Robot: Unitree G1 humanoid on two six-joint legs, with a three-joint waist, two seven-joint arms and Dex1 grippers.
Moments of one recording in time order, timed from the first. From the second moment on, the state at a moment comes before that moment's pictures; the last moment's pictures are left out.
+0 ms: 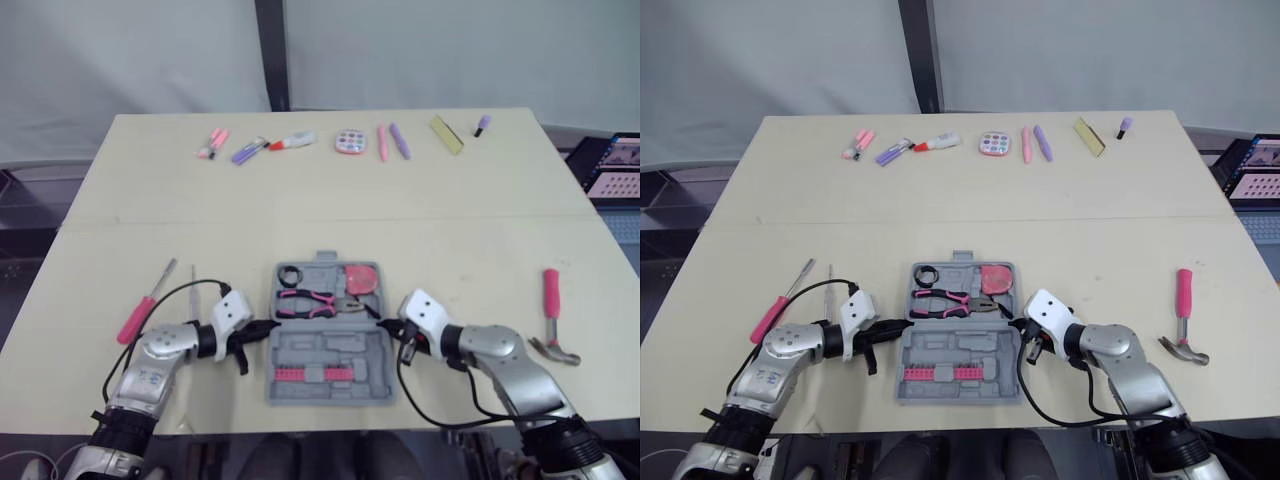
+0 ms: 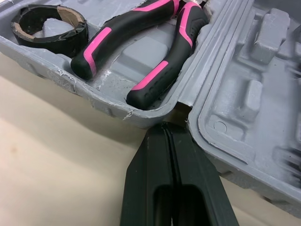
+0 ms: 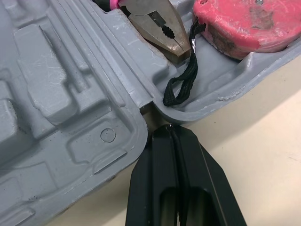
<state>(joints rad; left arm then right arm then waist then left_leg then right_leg) -0.19 0.52 -0.10 0.18 -0.15 0.10 -0.90 -0.15 -0.55 0.19 -0.14 0.05 0.41 0.81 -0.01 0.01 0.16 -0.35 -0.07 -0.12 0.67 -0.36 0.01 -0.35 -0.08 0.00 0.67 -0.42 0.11</state>
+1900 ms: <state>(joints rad) 0.58 0.58 0.46 -0.29 -0.49 0.03 -1.05 0.31 -0.85 -0.17 -0.43 0.42 0.50 1.02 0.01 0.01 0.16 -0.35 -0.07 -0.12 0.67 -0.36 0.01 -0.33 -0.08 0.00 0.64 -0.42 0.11</state>
